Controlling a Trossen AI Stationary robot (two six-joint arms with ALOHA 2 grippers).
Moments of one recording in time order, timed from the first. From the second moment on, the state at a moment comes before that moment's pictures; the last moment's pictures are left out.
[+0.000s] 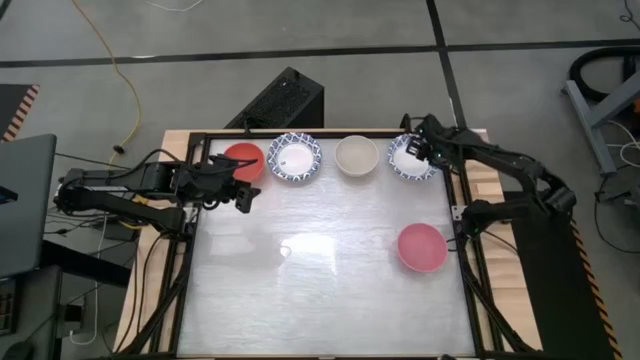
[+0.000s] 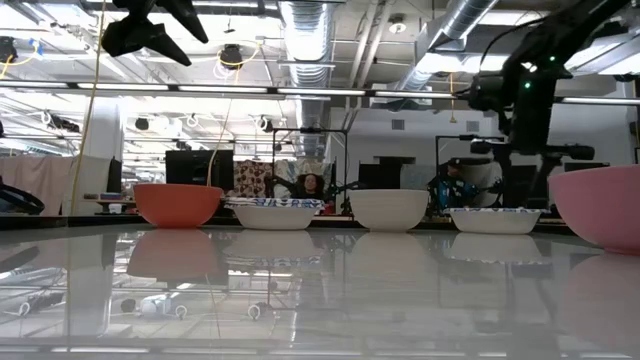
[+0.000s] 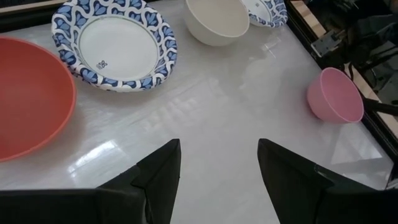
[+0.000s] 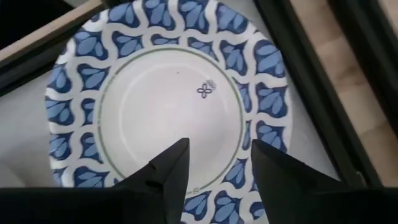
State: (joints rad) left arm -0.02 0.92 1.02 -0.77 -0.36 -0.89; right arm -0.94 1.20 0.76 -0.76 0.24 1.06
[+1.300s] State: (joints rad) left arm -0.02 0.92 1.02 -0.77 -0.34 -0.78; right arm -0.58 1.16 0.61 -0.87 0.44 2.00
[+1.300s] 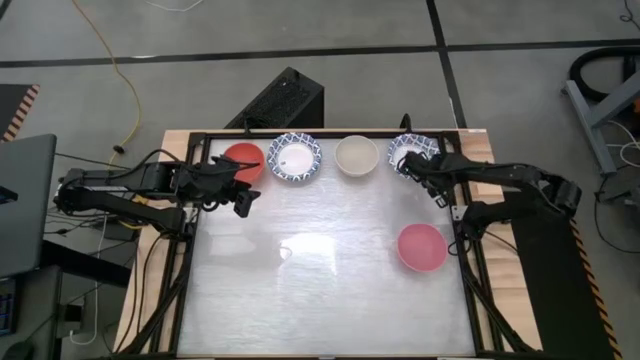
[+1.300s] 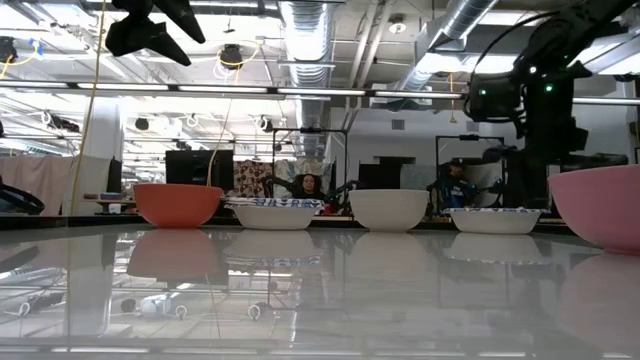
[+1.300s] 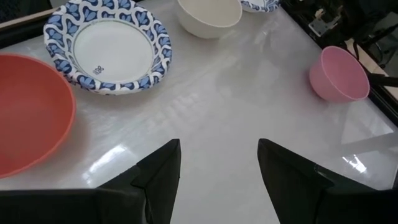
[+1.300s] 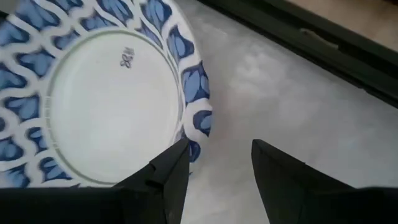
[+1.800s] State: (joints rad) left arm -0.02 0.92 1.02 -0.77 -0.33 -0.76; right arm -0.56 1.15 0.61 -0.78 0.52 2.02
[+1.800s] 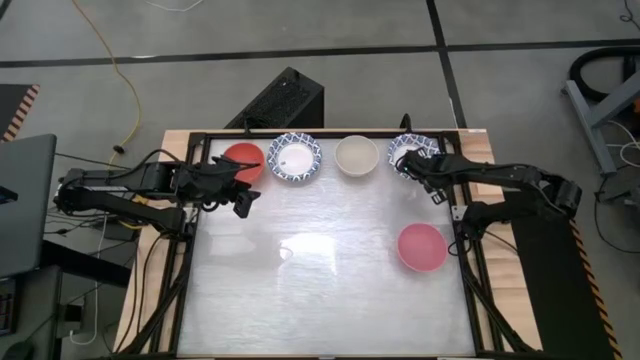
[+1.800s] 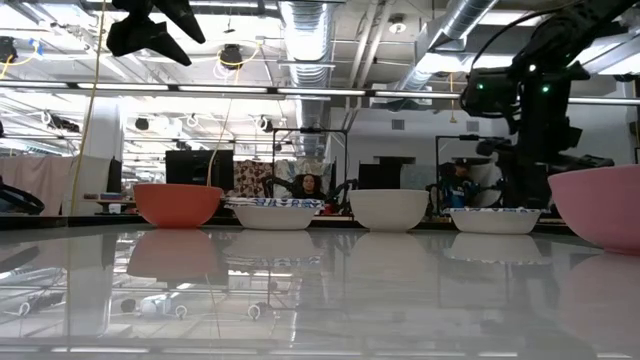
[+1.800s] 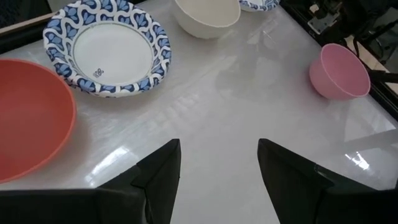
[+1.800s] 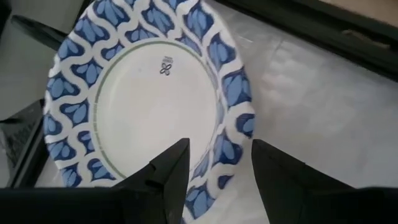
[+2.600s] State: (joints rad) left arm -0.02 0.92 1.02 -0.77 -0.32 -0.77; right arm -0.57 1.15 0.43 -0.42 0.51 2.00
